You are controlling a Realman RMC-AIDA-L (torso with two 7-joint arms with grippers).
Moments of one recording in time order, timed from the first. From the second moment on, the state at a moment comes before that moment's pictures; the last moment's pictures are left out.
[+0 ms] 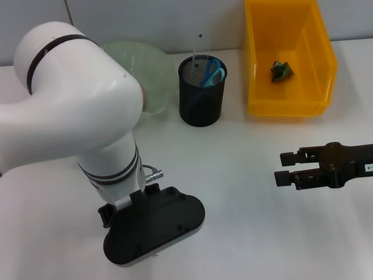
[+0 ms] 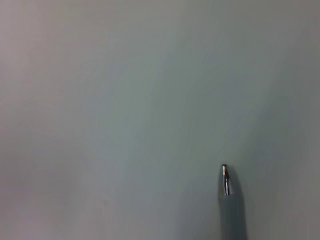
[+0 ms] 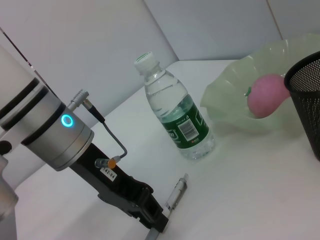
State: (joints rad) left arm -0.85 -2.08 2.07 1.20 2.59 1.47 -1.26; right arm 0.52 1.98 -0.54 -0.67 -2.21 -1.77 1.64
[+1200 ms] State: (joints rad) left arm -0.85 -2.08 2.10 1.20 2.59 1.47 -1.27; right arm 0.51 1.98 -0.54 -0.67 -2.21 -1.77 1.64
